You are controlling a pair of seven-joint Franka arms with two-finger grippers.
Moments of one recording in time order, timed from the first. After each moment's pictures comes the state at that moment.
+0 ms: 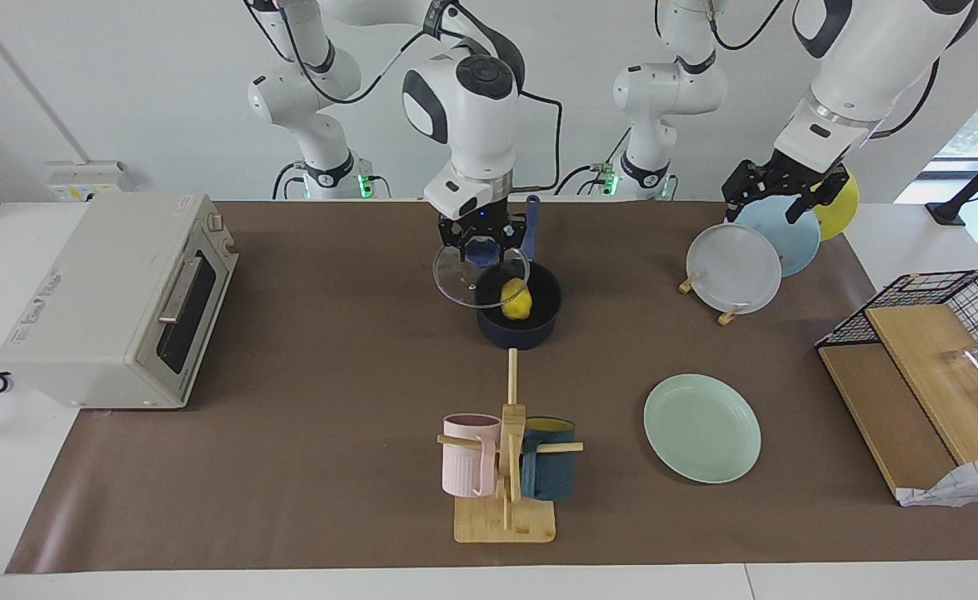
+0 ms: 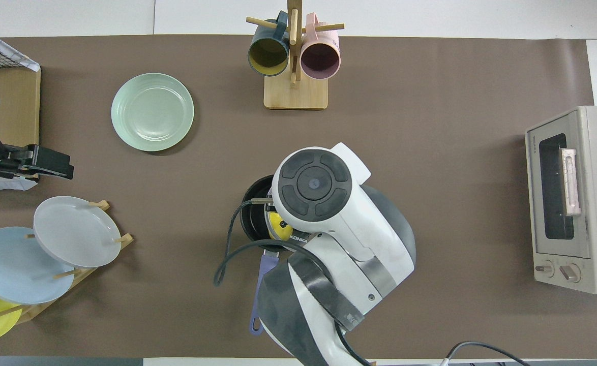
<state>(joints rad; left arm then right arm) -0.10 -0.05 -0.03 -1.61 -0.03 1.51 -0.03 0.65 0.21 0.03 -1.69 0.00 1.89 0.75</state>
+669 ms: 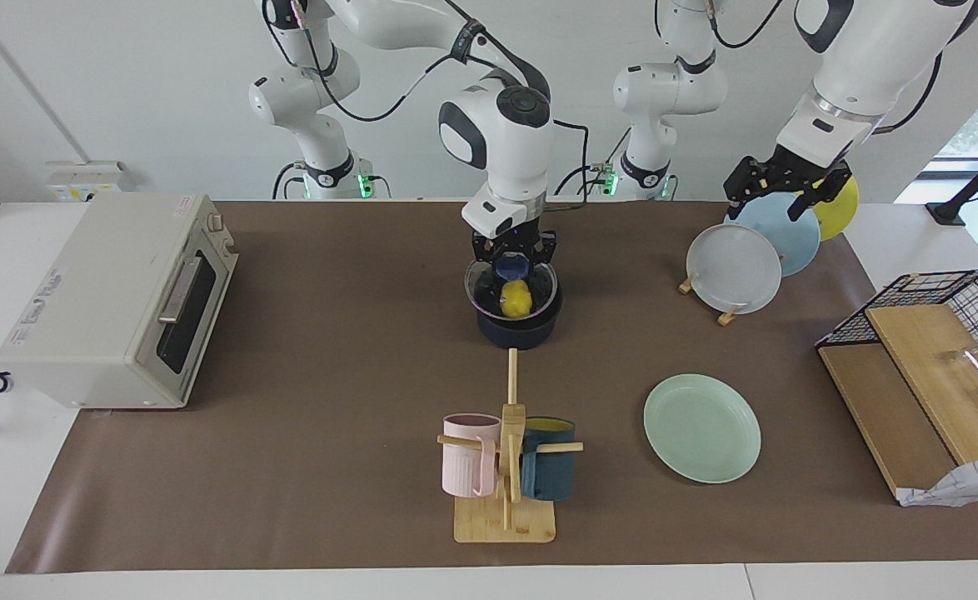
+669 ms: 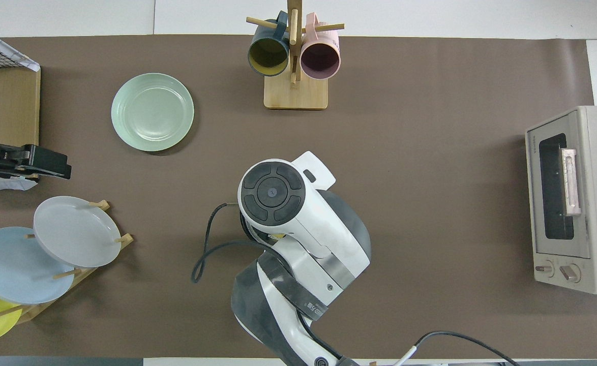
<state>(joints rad) -0.10 -0.05 -0.03 -1.61 -0.03 1.51 -0.03 0.69 0.30 0.03 -1.66 0.00 1.96 0.80</state>
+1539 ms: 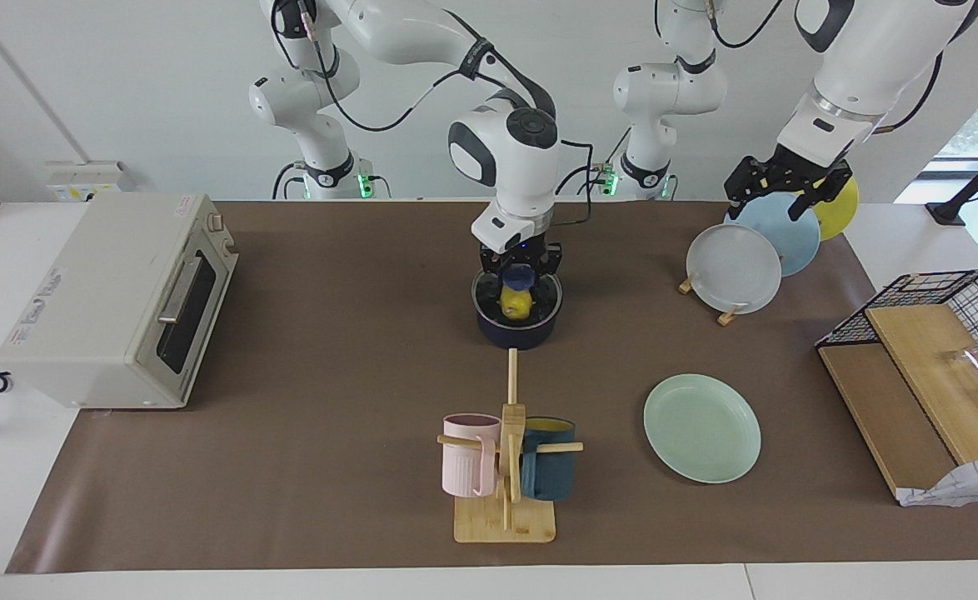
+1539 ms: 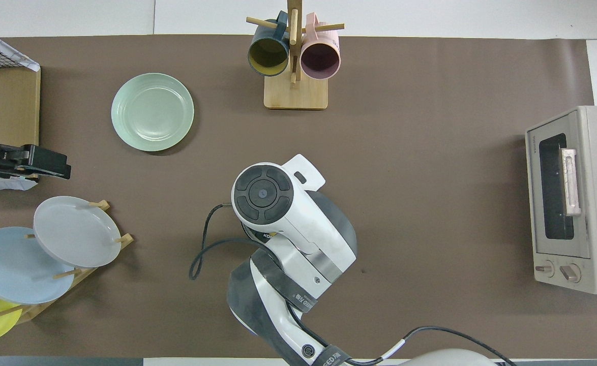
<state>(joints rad) -0.09 -0.05 -0.03 -1.61 -0.03 1.51 -0.03 0.71 0.35 0.02 -1.66 0.00 2.01 0.80</state>
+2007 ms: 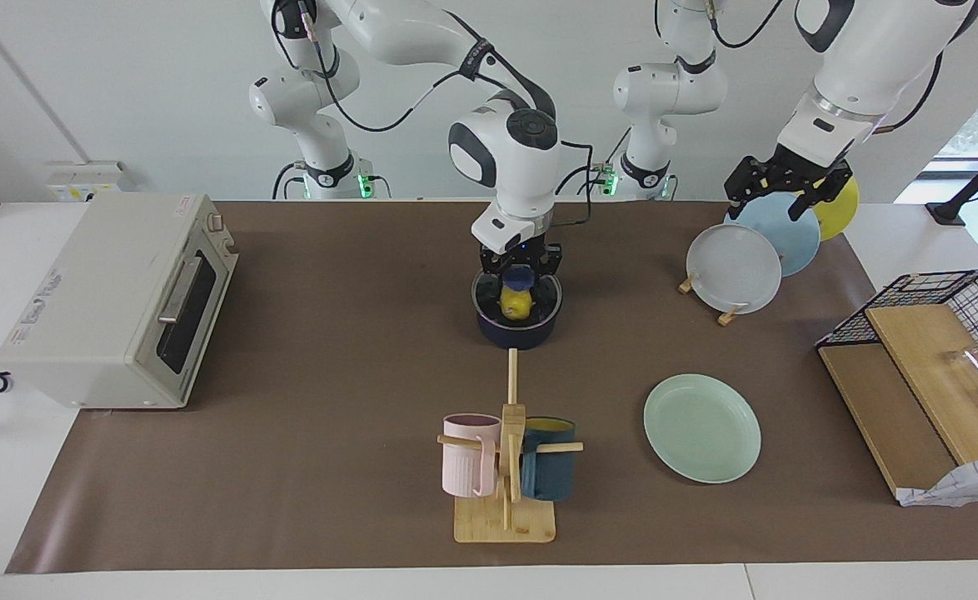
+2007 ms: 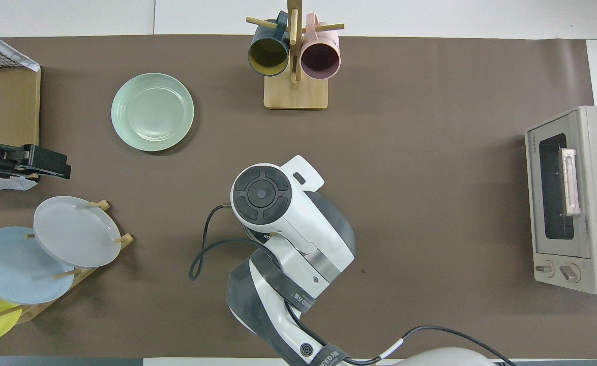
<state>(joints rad) -0.09 -0.05 -0.03 -1.61 -0.03 1.51 -0.03 0.71 0.36 0.03 -1.66 0.00 2.02 0.80</state>
